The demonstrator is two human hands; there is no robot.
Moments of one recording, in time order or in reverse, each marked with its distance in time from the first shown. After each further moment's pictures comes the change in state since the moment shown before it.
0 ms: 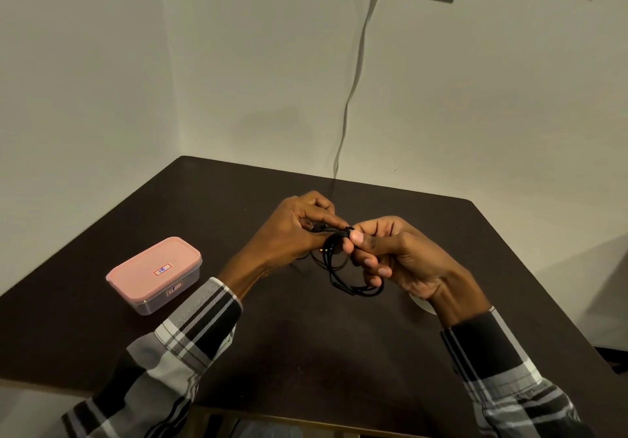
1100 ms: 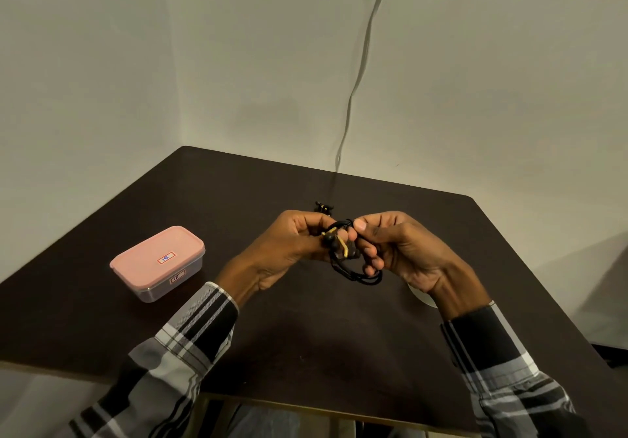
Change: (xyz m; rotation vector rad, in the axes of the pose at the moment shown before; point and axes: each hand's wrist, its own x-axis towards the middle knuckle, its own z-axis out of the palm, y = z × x) left_hand -0.021 -0.006 0.012 -0.411 -0.061 -0.221; right_hand 0.003 0.002 0.003 -0.006 0.122 0.030
